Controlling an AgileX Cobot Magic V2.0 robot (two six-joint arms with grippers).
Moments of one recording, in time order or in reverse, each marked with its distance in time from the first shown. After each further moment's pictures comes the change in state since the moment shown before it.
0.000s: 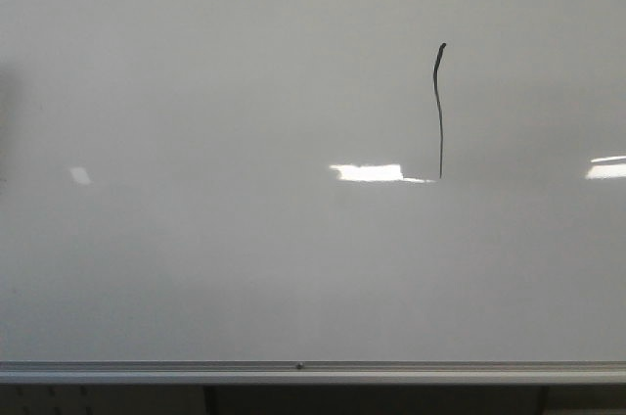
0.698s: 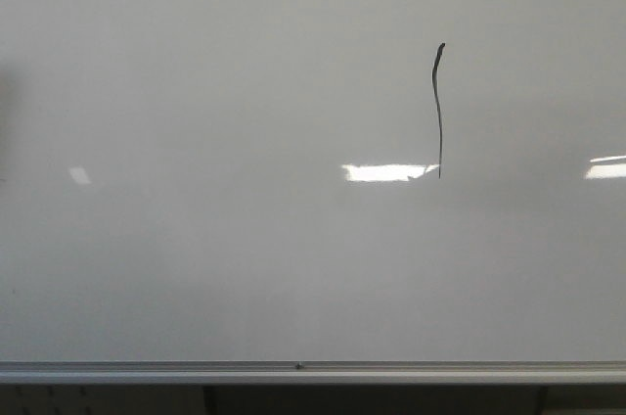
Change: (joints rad) left arm 0.000 0.000 0.000 0.000 0.000 0.000; right arm 0.000 0.000 0.070 -0.322 -0.014 0.210
